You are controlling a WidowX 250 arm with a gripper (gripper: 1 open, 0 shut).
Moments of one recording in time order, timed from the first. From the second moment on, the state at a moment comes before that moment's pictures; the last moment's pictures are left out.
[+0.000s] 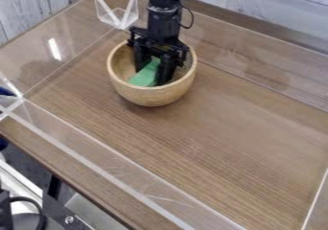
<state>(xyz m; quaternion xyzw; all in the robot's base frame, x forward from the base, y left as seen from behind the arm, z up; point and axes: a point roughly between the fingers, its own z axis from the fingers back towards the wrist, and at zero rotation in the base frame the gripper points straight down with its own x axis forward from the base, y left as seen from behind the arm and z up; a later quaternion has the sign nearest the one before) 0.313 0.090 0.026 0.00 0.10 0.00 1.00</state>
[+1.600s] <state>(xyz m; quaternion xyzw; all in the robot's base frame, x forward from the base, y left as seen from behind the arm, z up) 0.312 0.030 0.124 -0.07 -0.03 -0.07 0.99</state>
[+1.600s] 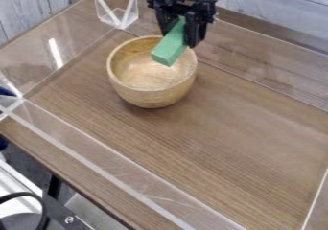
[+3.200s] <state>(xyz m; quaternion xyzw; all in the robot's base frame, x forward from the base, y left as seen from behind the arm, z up) 0.282 -0.054 0.037 -0.11 0.02 -0.17 0.98</state>
